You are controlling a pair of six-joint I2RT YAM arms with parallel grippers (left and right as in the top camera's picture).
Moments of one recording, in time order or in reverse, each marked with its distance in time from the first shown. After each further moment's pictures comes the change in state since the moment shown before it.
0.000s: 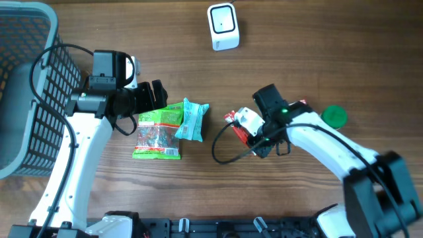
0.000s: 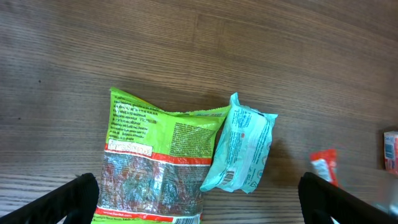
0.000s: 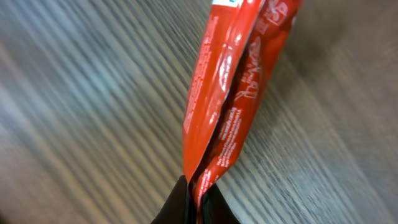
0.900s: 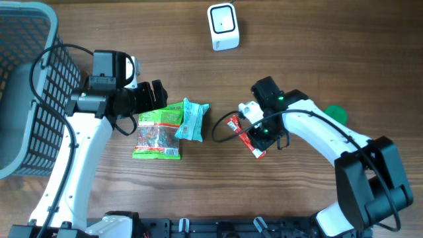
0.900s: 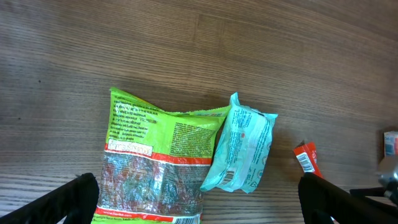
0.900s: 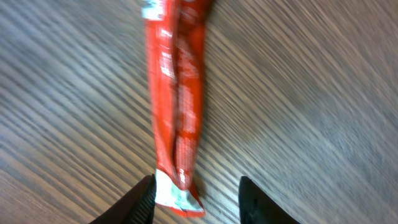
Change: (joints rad) left arm 0.000 0.000 0.000 0.000 0.000 0.000; right arm -0.033 0.073 0.115 -0.136 0.097 0.169
